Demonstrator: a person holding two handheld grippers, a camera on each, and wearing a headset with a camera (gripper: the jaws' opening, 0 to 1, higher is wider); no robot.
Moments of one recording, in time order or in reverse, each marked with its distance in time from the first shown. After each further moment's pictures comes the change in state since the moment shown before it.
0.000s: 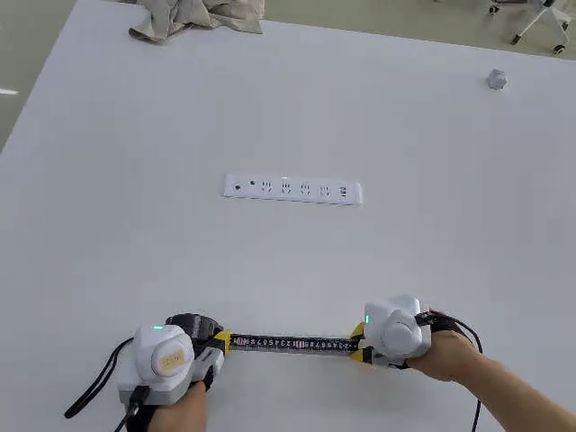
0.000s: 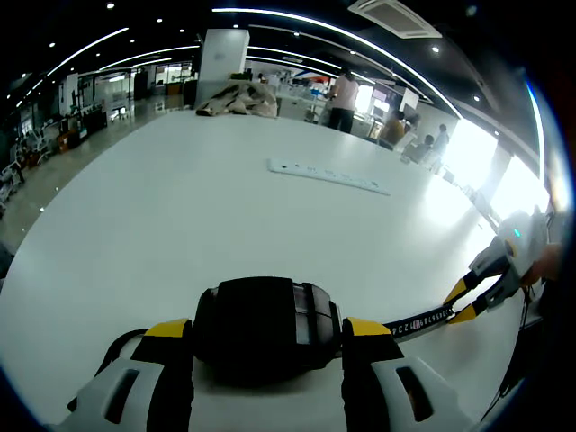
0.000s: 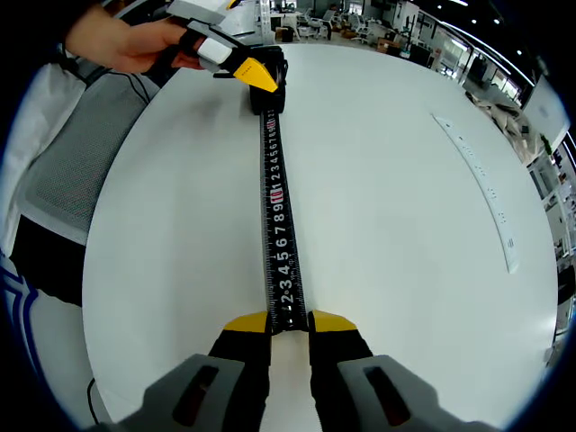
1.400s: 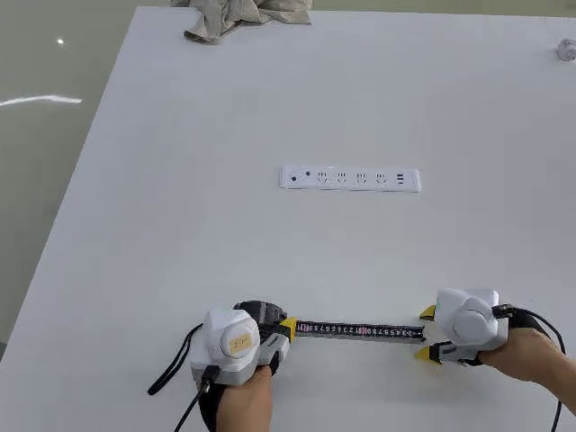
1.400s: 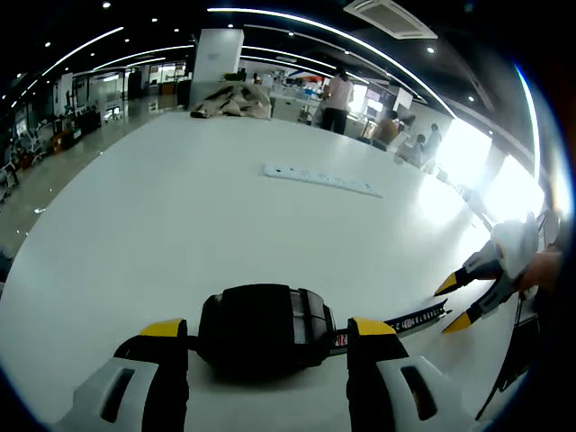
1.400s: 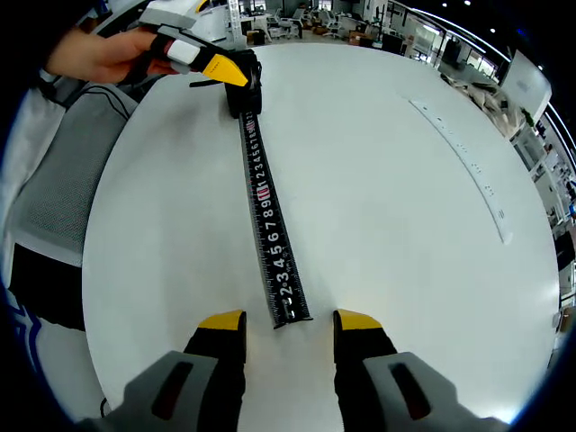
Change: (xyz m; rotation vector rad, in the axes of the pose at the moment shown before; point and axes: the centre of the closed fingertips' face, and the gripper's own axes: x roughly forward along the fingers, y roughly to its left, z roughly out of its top) left arm -0.009 -0.001 0.006 0.008 0.003 -0.033; right arm -0.003 0.000 -0.005 0.114 -0.004 -0.051
